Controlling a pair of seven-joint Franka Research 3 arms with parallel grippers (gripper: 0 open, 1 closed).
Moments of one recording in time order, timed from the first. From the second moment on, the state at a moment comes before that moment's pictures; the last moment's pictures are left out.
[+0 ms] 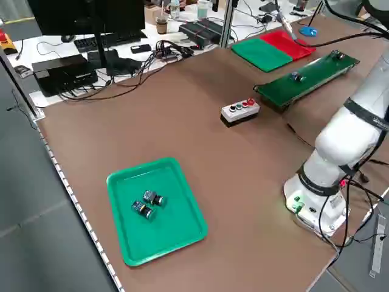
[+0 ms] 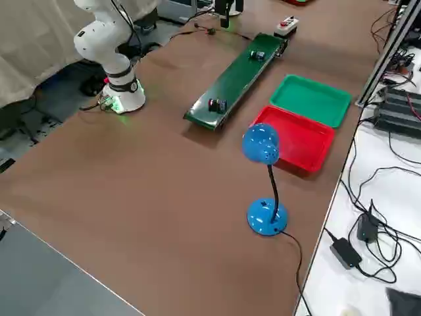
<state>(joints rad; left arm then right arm) -0.04 0.00 -0.01 -1.58 -0.01 1.59 0.01 -0.01 -0.04 0.03 -1.49 0.03 1.45 0.00</state>
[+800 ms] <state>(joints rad) -0.04 0.00 -0.01 -1.67 -0.01 1.62 0.00 -0.01 -0.04 0.03 -1.50 0.03 1.44 0.00</state>
